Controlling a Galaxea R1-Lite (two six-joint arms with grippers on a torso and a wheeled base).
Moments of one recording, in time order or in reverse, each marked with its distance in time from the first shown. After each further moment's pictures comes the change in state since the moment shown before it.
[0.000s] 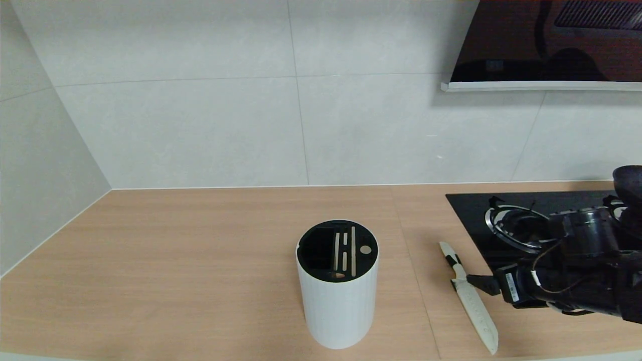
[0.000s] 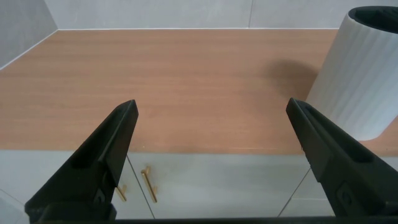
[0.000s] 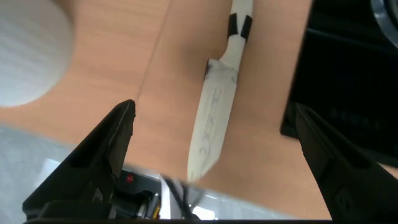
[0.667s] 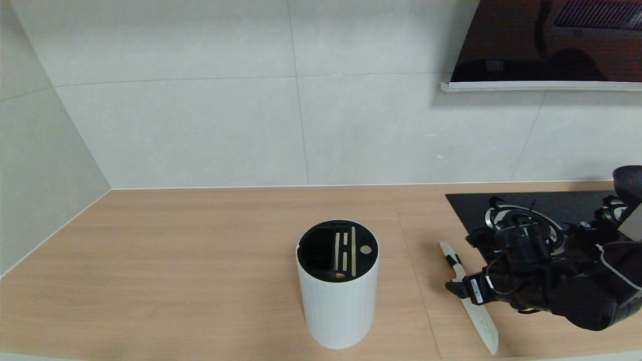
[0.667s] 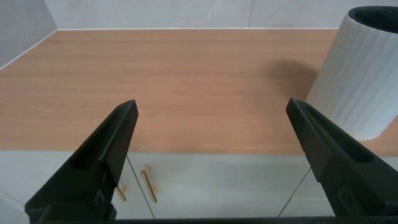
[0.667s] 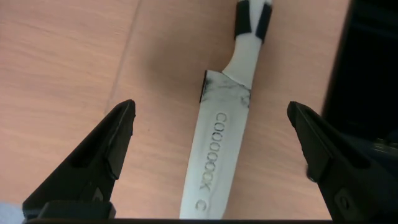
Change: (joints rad) left arm 0.000 0.000 0.000 0.000 0.000 0.000; right arm 0.017 0.311 -0.064 -0.183 -0.056 0.008
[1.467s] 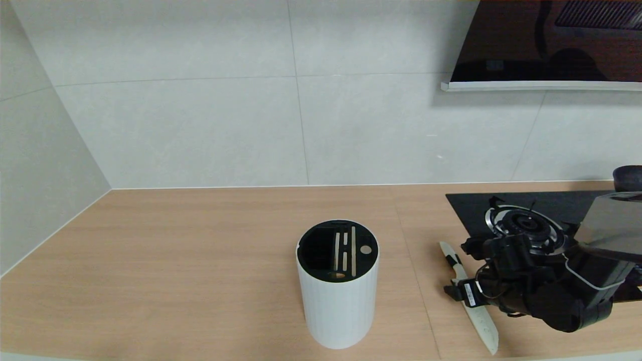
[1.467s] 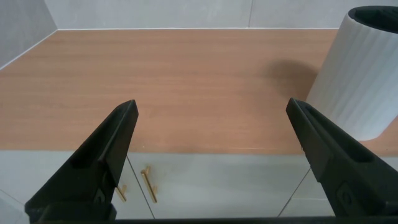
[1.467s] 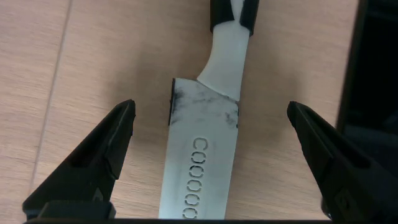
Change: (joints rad) left arm 0.000 0.000 0.000 0.000 0.000 0.000; right arm -0.026 0.162 -0.028 -0.115 -0.044 0.017
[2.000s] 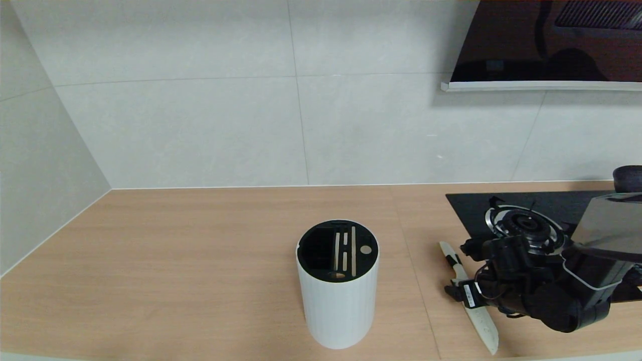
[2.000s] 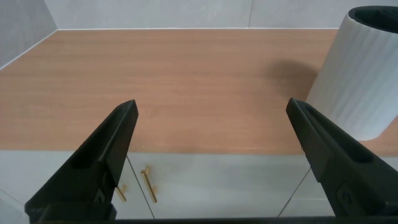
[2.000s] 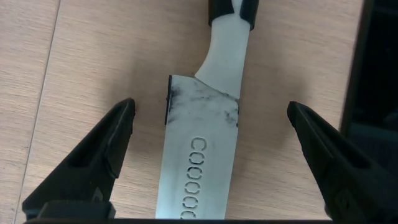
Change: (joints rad) left arm 0.000 0.000 0.000 0.000 0.000 0.000; right arm -0.002 0.013 -0.004 -0.001 0.000 0.000
